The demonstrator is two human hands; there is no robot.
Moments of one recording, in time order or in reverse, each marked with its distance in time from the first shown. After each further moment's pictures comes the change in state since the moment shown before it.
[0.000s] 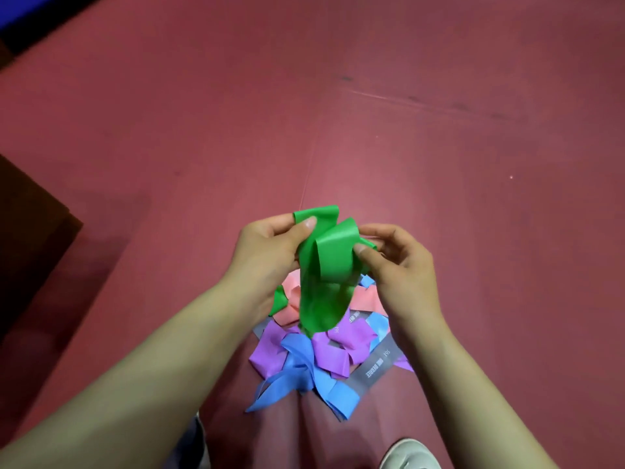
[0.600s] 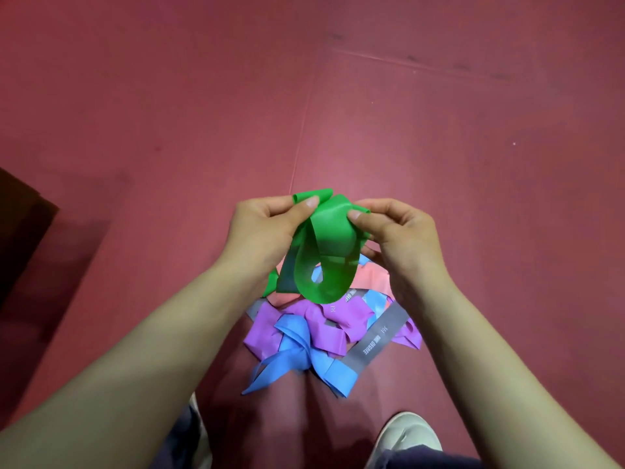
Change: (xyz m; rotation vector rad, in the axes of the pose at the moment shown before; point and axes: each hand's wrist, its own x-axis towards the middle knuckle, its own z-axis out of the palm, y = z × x) left_hand 0.021 -0.016 0.006 0.169 0.040 0.016; right_hand 0.027 0.003 -0.006 0.074 0.004 0.231
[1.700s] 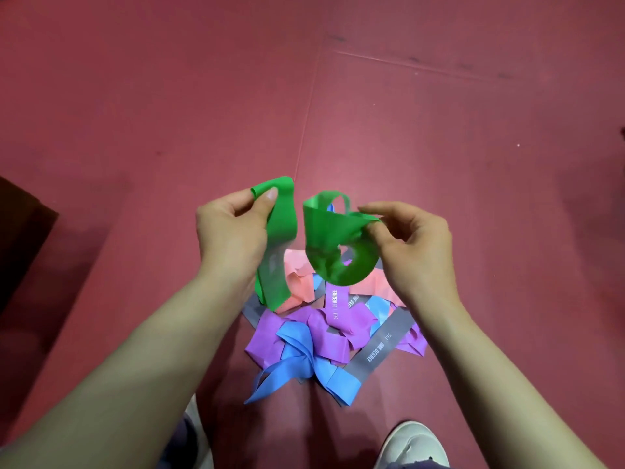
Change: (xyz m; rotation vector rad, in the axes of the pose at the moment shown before) left_hand 0.018 0.002 -0.016 0.038 0.314 0.108; right_hand 0.006 0.004 -0.007 -0.436 0.112 -0.310
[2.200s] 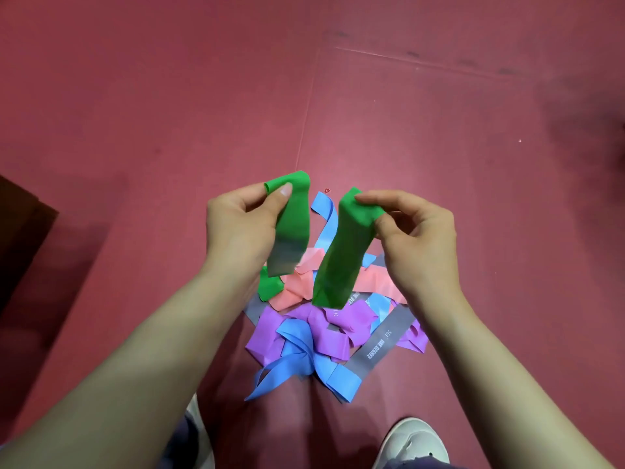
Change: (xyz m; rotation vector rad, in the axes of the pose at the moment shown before) left_hand -0.004 0.001 0.003 0.023 -0.086 0.009; right_hand -0.003 -0.010 0.000 0.093 0.002 -0.041
